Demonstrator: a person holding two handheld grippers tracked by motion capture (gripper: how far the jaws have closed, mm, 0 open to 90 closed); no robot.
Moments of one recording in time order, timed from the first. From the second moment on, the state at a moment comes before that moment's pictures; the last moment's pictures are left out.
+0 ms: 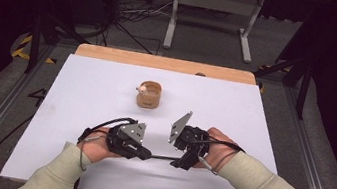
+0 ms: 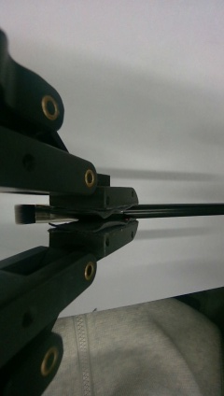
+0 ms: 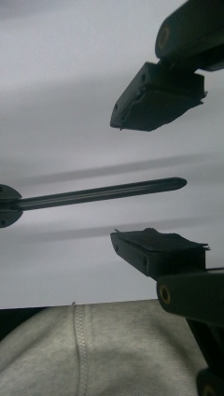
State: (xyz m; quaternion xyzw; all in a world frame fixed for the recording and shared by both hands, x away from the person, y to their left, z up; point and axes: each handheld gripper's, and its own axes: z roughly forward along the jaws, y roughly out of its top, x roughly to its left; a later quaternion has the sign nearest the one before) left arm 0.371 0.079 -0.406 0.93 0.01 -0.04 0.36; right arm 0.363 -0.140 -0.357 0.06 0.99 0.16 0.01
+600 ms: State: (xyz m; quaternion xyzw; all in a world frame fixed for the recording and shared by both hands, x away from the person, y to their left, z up) left arm 0.372 0.078 -0.407 0.94 0.00 -0.04 0.35; right arm 0.361 -0.125 -0.366 0.05 0.99 0.09 0.00
